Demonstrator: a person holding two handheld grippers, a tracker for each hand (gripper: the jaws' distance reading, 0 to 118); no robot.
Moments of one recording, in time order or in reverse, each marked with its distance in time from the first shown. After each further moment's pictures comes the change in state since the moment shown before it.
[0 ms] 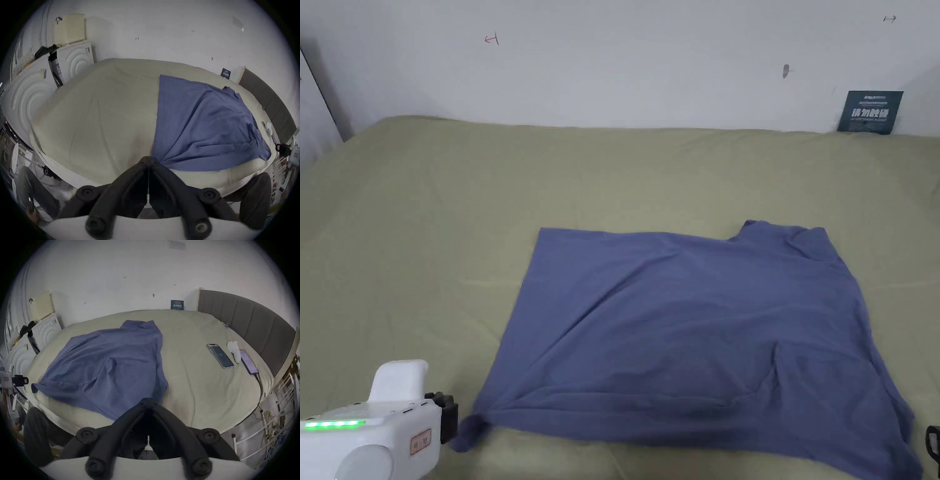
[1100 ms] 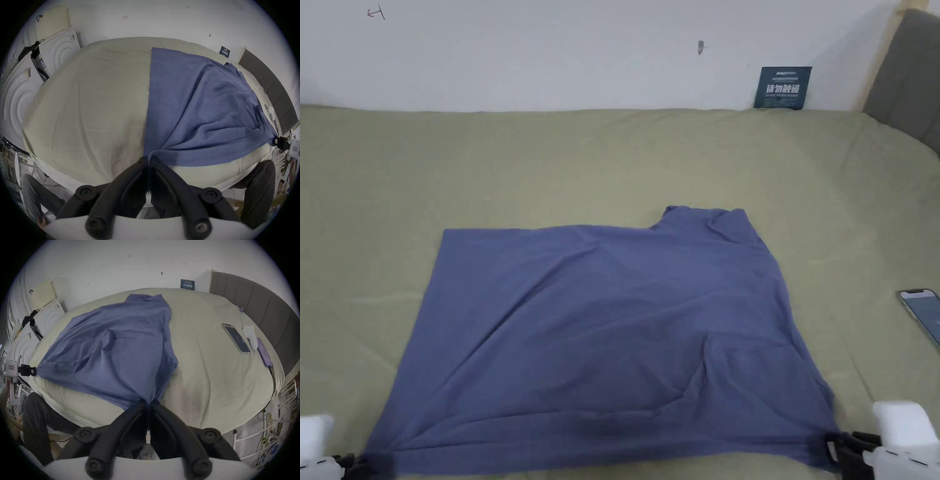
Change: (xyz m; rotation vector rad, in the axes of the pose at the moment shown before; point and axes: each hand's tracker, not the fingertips) left arm 0.022 0.008 -0.038 -0.196 -0.019 -0.090; right arm 0.012 -0.007 -0.038 -0.181 0.079 0.040
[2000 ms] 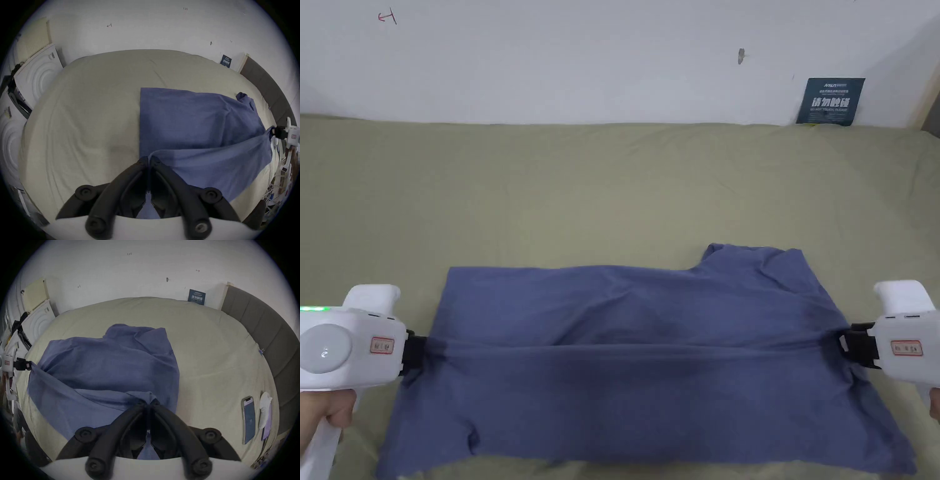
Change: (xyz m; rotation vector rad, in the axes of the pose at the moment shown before) left arm 0.026 0.230 -0.116 0.050 -0.046 -0.055; right arm 0.009 0.232 -0.141 -0.004 -0.039 0.065
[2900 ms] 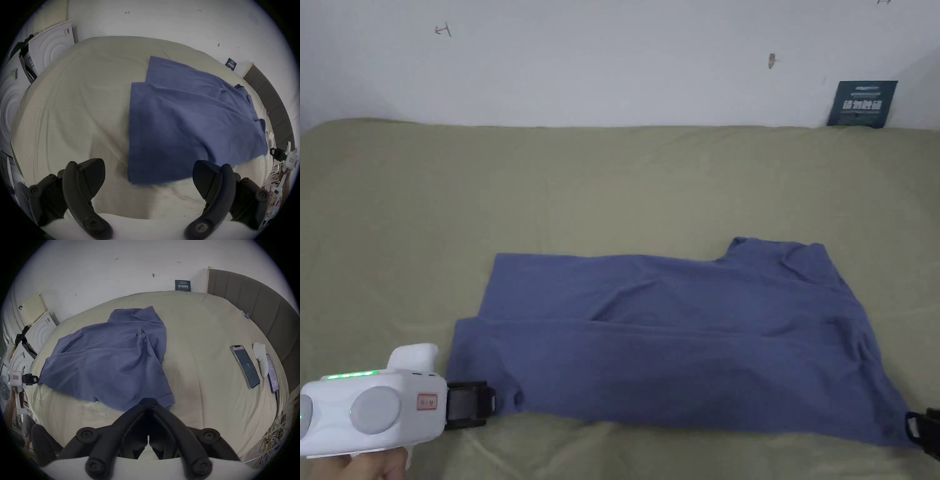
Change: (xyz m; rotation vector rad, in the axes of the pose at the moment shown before) left arm 0.001 -0.096 0.032 -0.077 -0.001 0.143; right arm 0.008 -0.118 0.075 -0.004 0.031 -0.143
